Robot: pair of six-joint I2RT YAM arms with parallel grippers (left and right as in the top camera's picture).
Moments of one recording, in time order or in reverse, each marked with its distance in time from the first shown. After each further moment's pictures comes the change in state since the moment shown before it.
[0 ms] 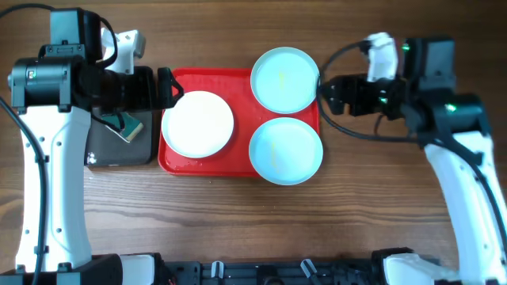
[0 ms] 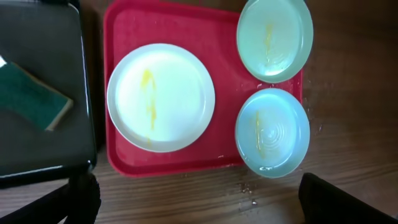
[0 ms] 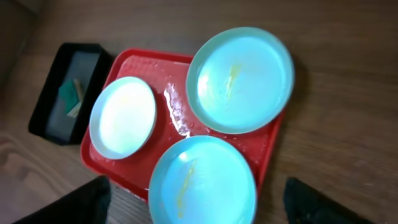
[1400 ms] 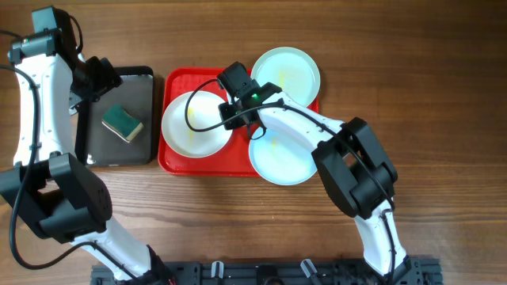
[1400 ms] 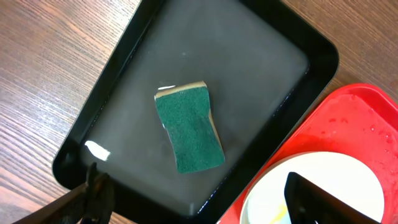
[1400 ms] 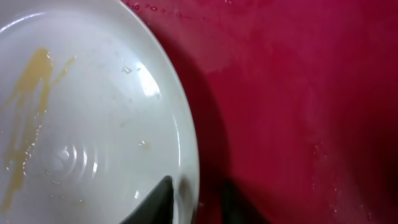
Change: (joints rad) left arm 0.245 0.385 0.003 0.204 -0.375 -0.288; right arm 0.550 0.841 0.236 0.364 0.358 0.244
